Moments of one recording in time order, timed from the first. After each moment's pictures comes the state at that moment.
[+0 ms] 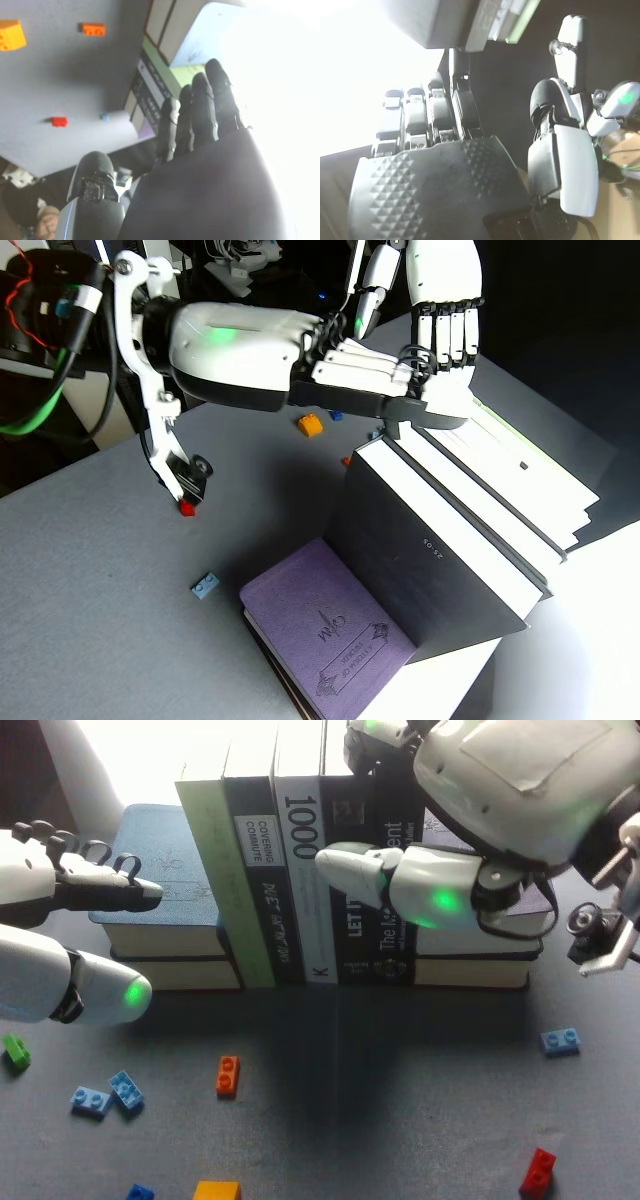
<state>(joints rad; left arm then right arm) -0.23 -0.48 0.67 0.22 0.68 0.84 -0.11 -1.00 0.71 0.63 0.74 -1.96</state>
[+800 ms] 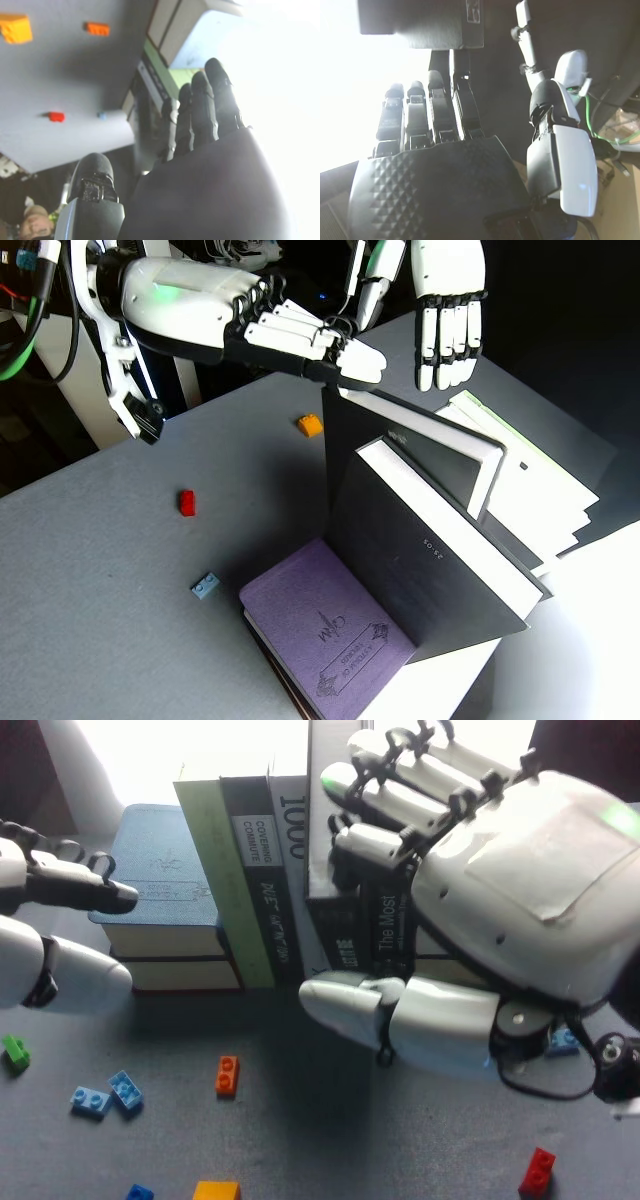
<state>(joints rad) -0.38 -0.48 0.68 0.24 0.87 0.83 -0.16 -0.90 0.44 0.80 0.76 -2.07</state>
